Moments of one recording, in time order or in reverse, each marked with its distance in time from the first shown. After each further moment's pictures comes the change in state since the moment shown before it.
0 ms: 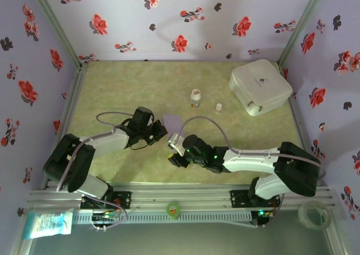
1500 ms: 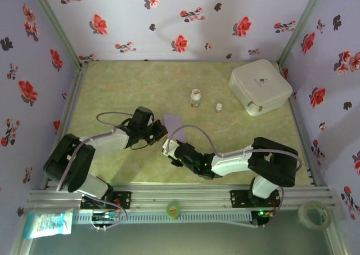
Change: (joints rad) left arm 0.000 0.000 0.000 0.010 0.008 -0.007; right arm 0.089 0.203 -0.020 0.262 0.365 -0.223
